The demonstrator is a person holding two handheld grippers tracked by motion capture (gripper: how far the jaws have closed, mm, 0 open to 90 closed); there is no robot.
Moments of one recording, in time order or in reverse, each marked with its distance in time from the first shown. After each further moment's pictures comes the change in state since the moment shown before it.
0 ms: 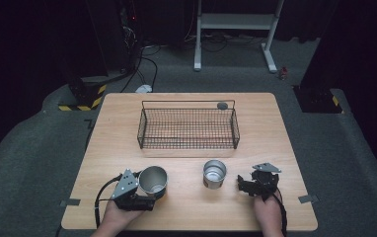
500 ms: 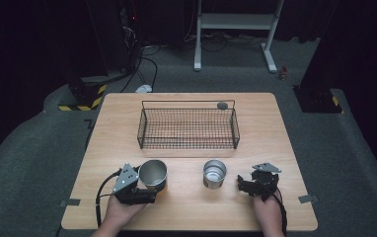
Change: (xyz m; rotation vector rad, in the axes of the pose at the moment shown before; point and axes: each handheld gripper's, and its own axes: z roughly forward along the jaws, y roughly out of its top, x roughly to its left) left arm 0.005 0.012 0.007 -0.028 0.081 -0.052; right arm 0.000 0.000 0.000 0.000 0.002 -0.002
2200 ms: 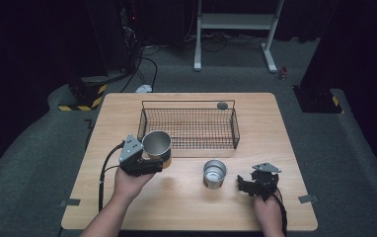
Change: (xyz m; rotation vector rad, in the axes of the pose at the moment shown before) left arm 0.021 0.065 0.031 -0.074 0.071 -0.019; right arm 0.000 0.000 0.000 0.000 0.004 -0.003
